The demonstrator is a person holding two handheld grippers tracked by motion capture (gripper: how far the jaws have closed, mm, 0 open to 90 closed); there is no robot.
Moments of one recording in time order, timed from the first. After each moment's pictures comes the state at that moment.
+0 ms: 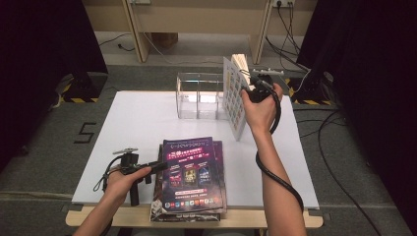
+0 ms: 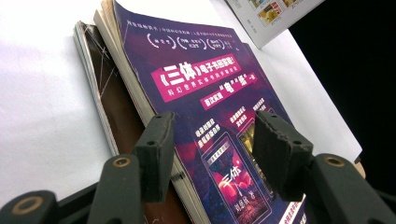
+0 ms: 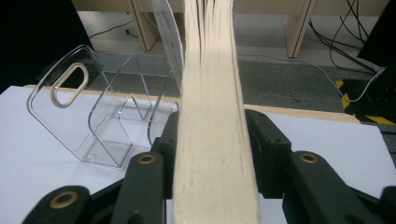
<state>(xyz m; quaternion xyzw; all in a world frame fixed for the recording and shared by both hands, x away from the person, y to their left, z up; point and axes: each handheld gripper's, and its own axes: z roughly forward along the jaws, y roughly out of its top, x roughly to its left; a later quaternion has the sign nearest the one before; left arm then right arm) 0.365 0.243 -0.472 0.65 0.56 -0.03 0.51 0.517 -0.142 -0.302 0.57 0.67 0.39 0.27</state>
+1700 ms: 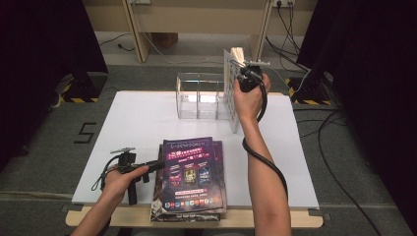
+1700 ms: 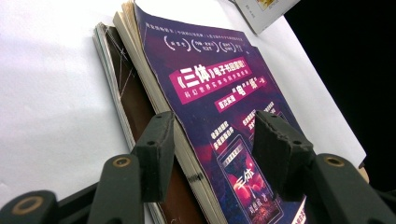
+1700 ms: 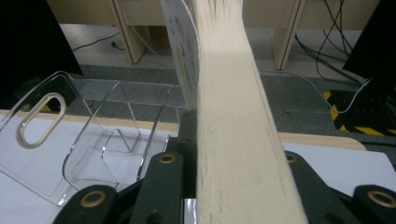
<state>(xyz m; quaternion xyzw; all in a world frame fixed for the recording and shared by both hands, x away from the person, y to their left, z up) 0.369 0.252 -0.476 0.65 0.57 -0.03 0.50 0.563 -0.118 -0.310 0.57 0.65 0.39 0.31</state>
